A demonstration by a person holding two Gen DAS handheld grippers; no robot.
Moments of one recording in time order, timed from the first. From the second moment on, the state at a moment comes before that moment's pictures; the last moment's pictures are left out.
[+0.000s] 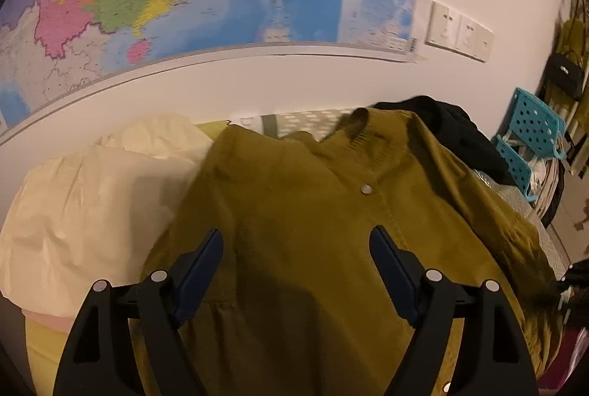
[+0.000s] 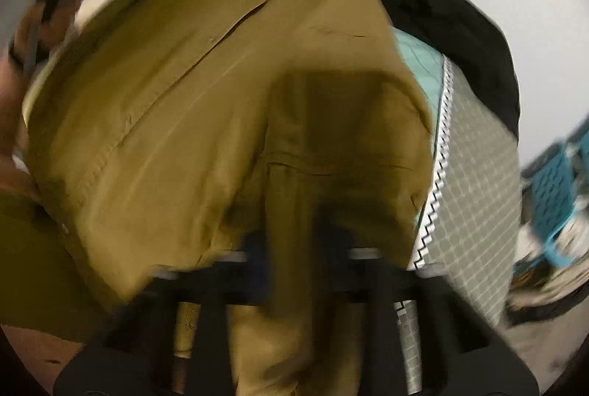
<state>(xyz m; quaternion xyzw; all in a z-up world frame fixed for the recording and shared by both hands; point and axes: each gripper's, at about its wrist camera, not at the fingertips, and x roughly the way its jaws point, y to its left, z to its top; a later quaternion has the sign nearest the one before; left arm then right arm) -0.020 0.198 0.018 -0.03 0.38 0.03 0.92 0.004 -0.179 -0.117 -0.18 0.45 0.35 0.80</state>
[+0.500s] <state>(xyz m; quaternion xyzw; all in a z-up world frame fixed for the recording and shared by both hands) -0.024 0.172 0.006 -0.01 0.39 0.00 0.92 0.116 -0.298 -0.108 0.07 0.46 0.23 0.86</state>
